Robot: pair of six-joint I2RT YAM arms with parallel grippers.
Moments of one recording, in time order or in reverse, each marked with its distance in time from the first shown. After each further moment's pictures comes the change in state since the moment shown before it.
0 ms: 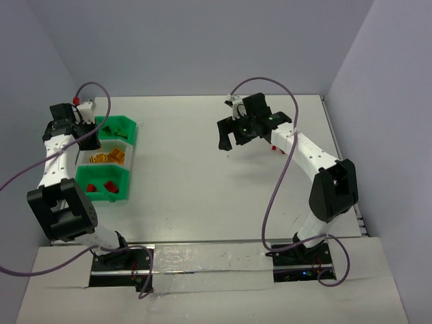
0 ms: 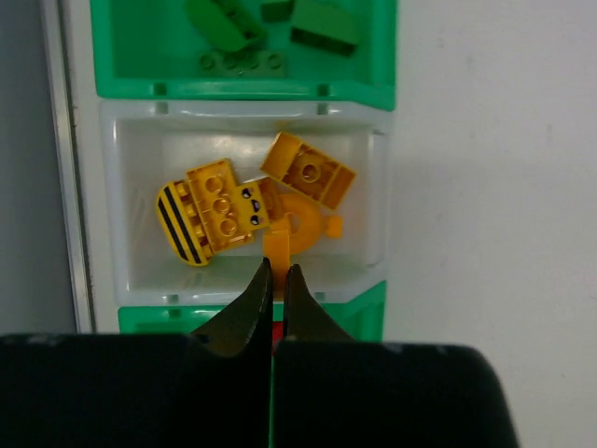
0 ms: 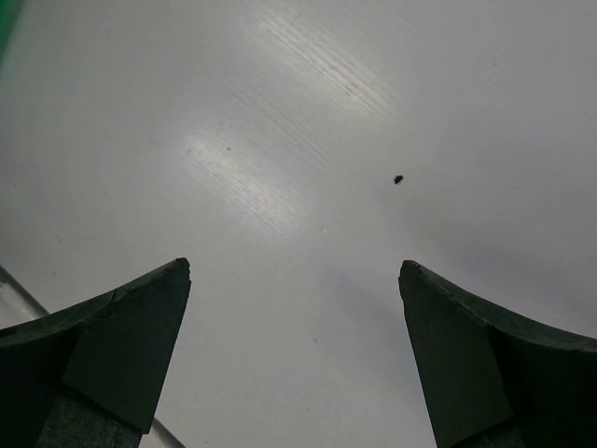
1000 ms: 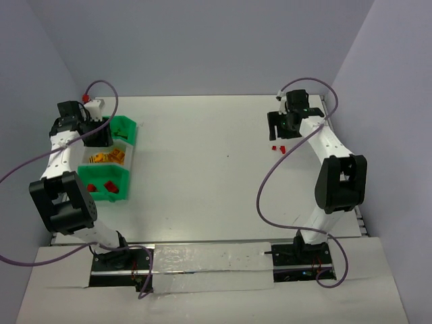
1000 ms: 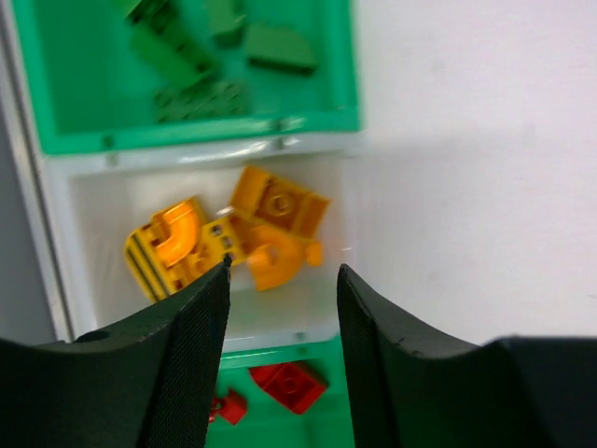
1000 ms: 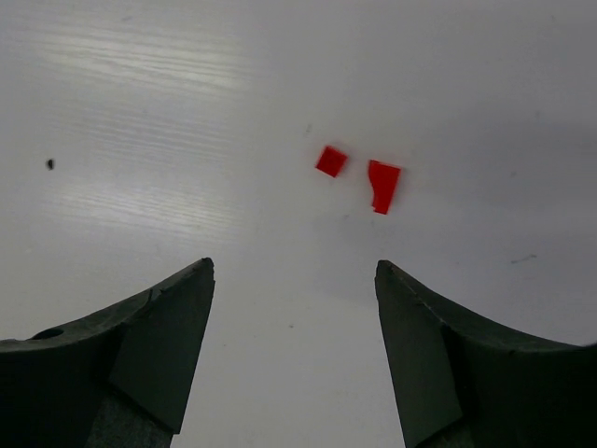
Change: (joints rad) left arm -0.024 0.091 0.021 0.041 0.033 0.041; right arm -0.376 0.039 -0.030 -0.075 0.257 -0.058
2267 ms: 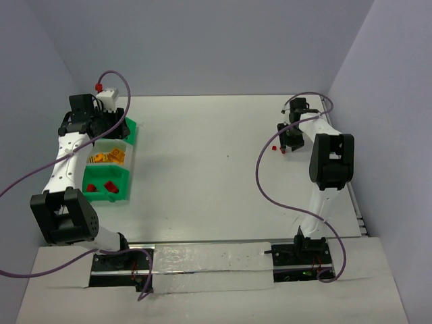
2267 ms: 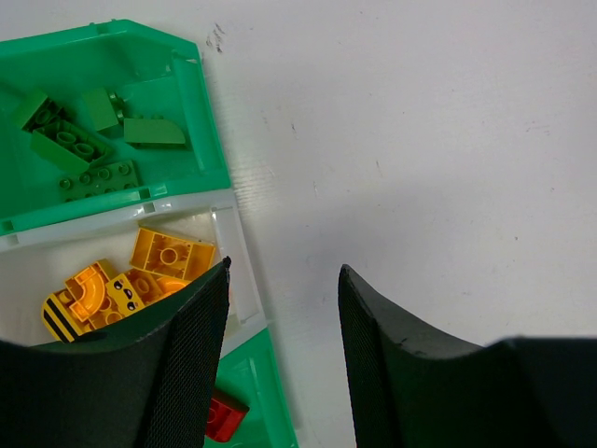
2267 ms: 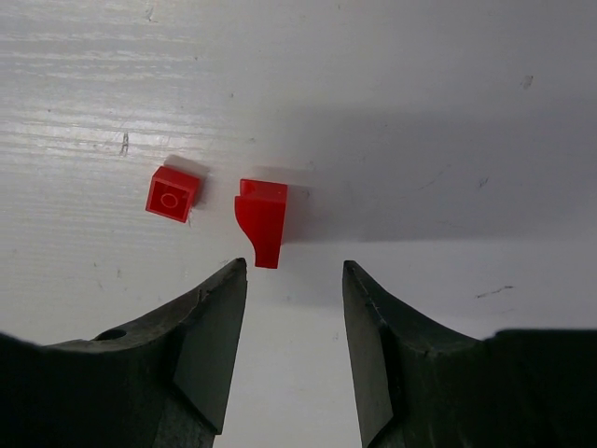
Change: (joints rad) left arm -0.165 -0.130 0.016 0.015 0.089 -0.103; right arm -0.120 0.314 0.094 -0.046 0.069 -0.078
